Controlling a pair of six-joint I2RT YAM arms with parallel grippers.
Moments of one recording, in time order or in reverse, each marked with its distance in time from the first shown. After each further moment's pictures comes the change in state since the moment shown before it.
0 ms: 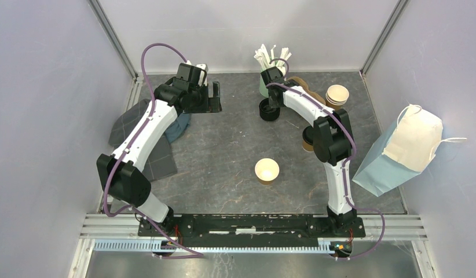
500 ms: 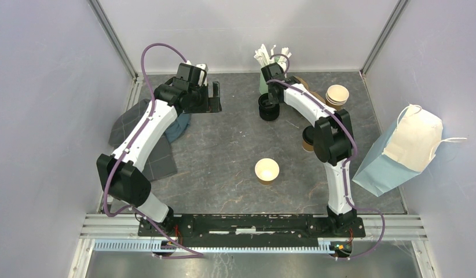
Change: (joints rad) left arm 0.001 0.000 0.000 0.000 0.000 0.000; right arm -0.004 0.000 0.047 -0.009 -0.003 0.003
